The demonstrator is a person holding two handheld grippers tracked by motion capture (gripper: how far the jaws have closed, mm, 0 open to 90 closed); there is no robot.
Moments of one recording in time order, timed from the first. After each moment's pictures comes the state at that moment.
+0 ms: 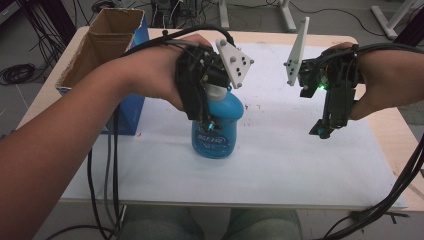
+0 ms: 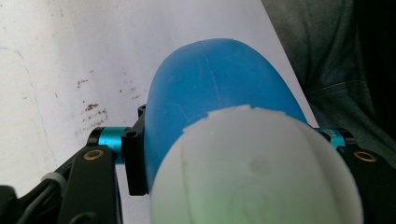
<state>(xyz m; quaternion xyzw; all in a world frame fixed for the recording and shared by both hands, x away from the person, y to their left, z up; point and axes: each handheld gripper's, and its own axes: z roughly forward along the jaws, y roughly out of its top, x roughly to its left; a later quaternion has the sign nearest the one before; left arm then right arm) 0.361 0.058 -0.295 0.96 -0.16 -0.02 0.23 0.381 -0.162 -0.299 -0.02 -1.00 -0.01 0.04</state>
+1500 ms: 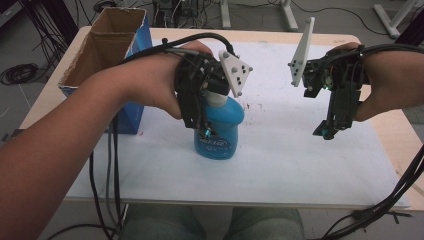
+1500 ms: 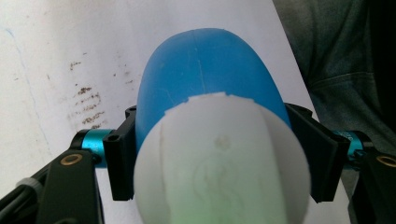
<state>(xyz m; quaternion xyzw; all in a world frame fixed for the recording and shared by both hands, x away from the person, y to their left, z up) 0.351 0.061 -0.299 0.97 -0.14 -0.01 0.21 0.377 -0.165 -0.300 -0.02 -1.00 -0.01 0.04</state>
